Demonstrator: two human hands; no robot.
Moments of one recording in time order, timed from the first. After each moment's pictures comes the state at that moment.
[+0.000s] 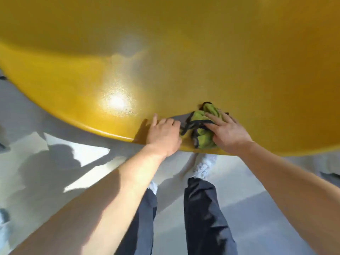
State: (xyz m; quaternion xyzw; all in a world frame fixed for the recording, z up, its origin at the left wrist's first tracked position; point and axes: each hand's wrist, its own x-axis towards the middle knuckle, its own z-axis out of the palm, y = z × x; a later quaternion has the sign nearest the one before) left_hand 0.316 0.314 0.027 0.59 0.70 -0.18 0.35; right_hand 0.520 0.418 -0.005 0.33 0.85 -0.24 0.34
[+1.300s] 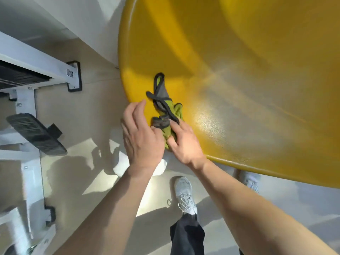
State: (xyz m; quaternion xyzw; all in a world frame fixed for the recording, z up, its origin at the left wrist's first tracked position) left_hand 0.101 0.216 0.121 0.34 0.91 0.22 0.08; right_hand 0.201 0.268 0.033 0.38 0.78 -0.50 0.01
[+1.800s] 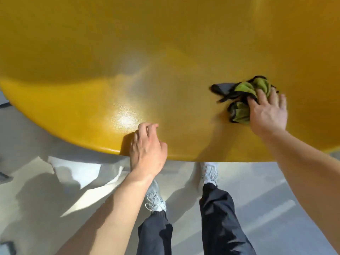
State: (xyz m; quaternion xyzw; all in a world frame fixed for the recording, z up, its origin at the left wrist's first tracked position) left_hand 0.257 0.278 0.054 0.47 0.84 0.03 0.27; right_hand 0.541 0.472 0.000 0.56 0.77 0.01 0.30
